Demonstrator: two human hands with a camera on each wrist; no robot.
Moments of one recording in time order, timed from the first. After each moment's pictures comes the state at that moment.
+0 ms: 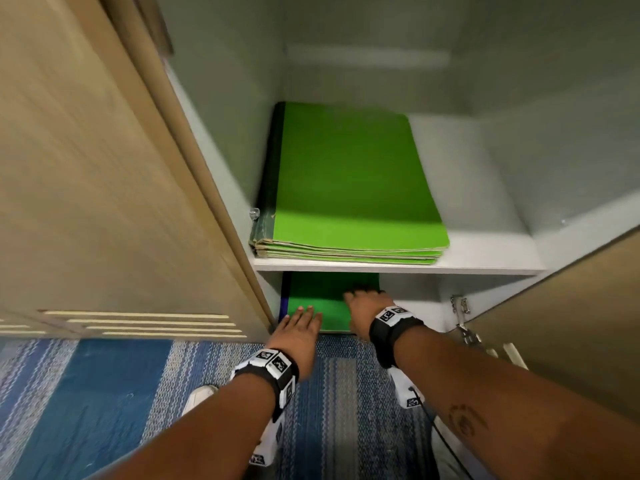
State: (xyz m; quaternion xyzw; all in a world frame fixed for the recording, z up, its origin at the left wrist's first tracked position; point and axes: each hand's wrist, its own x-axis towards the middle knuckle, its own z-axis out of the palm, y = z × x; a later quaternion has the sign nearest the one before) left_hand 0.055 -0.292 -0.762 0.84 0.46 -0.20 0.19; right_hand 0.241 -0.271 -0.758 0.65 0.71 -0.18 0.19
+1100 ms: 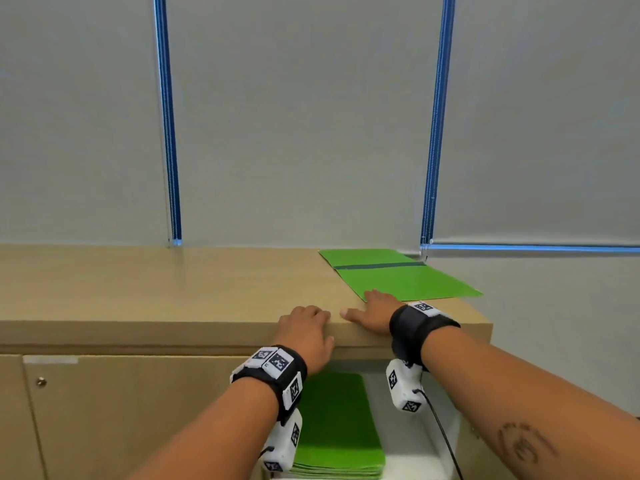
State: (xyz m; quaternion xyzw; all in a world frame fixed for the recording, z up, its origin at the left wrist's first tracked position) left_hand 0.065 -0.323 -0.235 0.86 0.47 0.18 -0.08; right_hand 0.253 -0.312 -0.202 0.76 0.65 0.01 -0.09
